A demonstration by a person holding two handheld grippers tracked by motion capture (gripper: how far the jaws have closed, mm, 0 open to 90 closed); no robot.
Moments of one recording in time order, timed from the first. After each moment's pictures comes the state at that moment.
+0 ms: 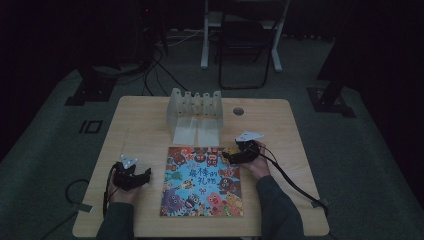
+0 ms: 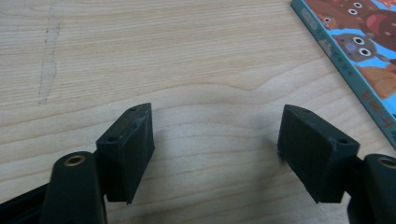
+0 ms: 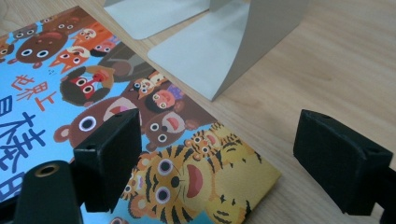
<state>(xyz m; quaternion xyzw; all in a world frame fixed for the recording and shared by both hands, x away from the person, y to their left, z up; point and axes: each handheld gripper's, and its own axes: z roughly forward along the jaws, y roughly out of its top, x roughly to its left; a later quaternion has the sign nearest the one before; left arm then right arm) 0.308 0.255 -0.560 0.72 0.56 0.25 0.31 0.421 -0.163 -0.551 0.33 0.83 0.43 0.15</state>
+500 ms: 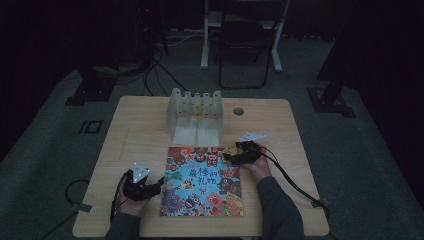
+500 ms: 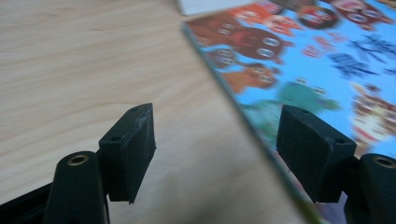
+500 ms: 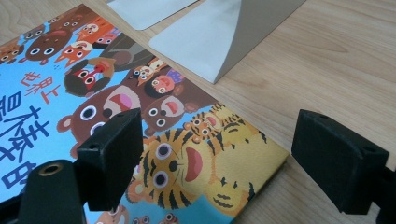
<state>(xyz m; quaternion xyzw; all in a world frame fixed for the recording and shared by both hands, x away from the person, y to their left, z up) 0.268 0.213 -0.545 0.76 0.48 0.25 0.36 0.426 -0.173 -0.563 0.35 0.82 0.44 0.10</state>
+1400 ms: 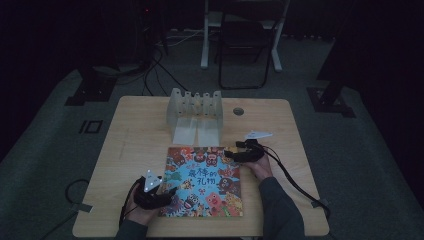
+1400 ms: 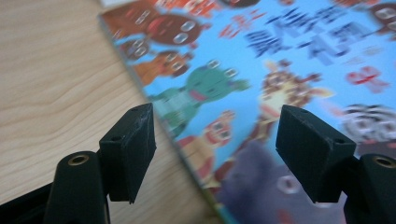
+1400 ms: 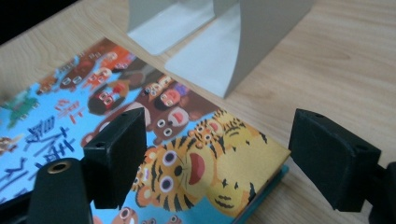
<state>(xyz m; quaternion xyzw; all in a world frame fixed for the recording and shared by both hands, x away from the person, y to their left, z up) 0.248 0.181 -0.545 0.80 0.42 0.21 0.38 0.425 -0.183 -0.555 0.37 0.79 0.49 0.06</state>
